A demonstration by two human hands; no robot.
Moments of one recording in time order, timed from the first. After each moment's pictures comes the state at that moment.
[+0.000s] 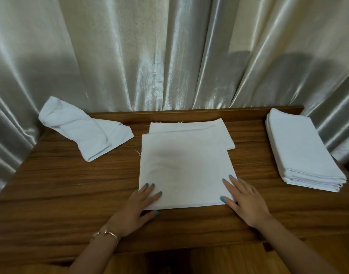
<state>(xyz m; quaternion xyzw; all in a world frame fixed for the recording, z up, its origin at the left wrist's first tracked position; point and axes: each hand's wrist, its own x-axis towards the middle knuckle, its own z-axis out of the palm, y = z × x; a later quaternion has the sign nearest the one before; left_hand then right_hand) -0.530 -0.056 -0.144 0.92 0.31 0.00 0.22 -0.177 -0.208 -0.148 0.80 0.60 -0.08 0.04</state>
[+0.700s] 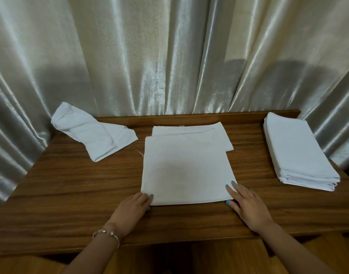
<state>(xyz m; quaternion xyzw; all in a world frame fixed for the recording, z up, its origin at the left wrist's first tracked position) -0.534 -0.085 -0.108 0.95 0.30 -0.07 -0.05 -0.178 -0.233 -0.151 0.80 0.60 -0.08 0.01</state>
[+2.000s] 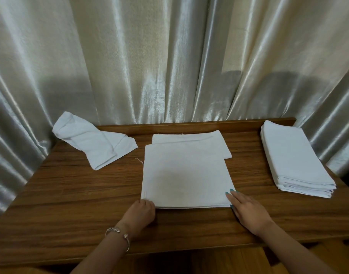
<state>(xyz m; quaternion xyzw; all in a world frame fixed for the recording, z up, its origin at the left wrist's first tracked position) -0.502 -0.078 -0.109 0.92 0.28 -0.22 -0.15 -0.167 -0.227 -0.149 0.77 0.64 -0.04 0.05</state>
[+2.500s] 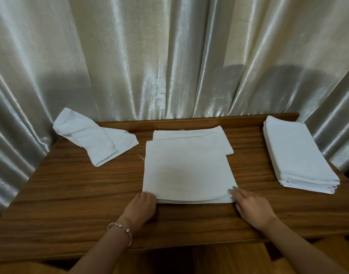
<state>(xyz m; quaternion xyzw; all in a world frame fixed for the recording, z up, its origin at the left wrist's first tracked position) -0.503 -0.072 -0.118 0.93 0.30 -0.15 -0.15 -0.172 -0.229 -0.135 0.77 0.64 -0.01 0.02</state>
